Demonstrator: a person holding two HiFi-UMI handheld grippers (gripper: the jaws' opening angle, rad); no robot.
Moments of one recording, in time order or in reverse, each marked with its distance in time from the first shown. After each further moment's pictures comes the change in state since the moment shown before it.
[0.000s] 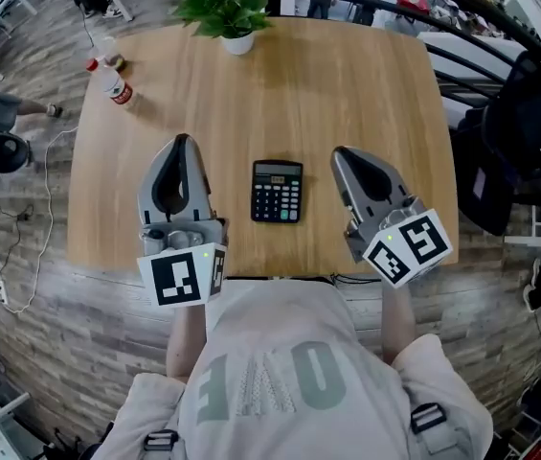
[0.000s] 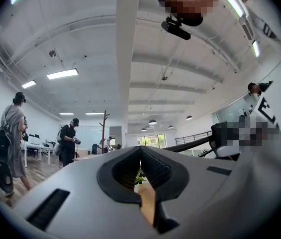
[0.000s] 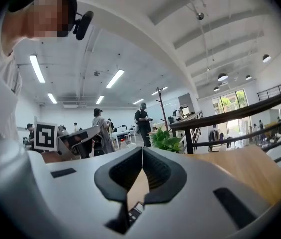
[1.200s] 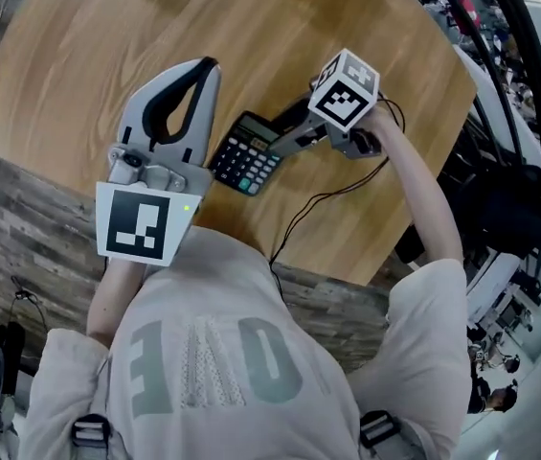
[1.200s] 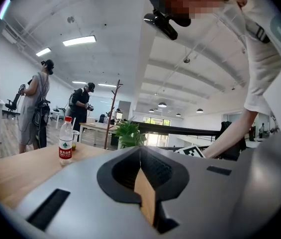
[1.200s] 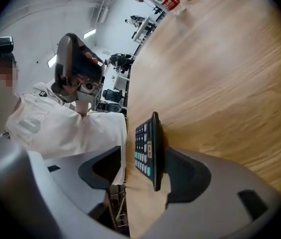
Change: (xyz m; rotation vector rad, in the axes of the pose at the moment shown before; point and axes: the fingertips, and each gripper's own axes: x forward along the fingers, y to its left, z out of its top) left arm 0.040 0.018 -0.133 -0.238 0.295 0.055; right arm 0.080 -0.011 -0.245 0.147 1.643 1.119
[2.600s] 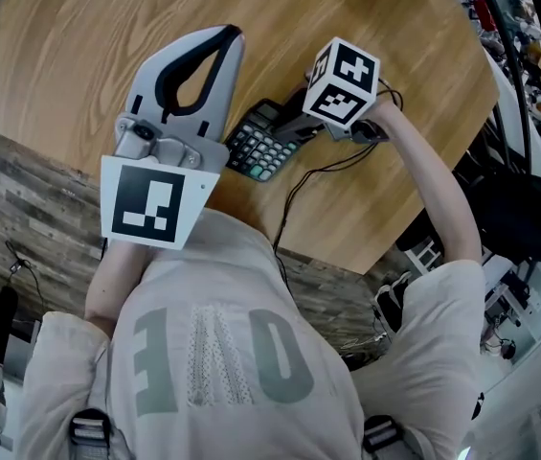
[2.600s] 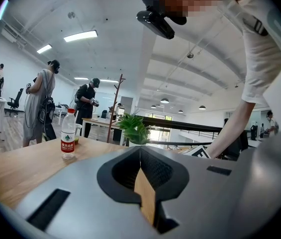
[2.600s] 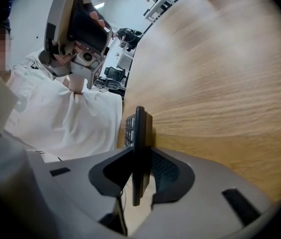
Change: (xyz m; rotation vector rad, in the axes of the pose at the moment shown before) left arm 0.016 0.022 -0.021 -0.009 0.043 0.020; right arm 0.032 -0.008 0.004 -0.158 0.224 -0.031
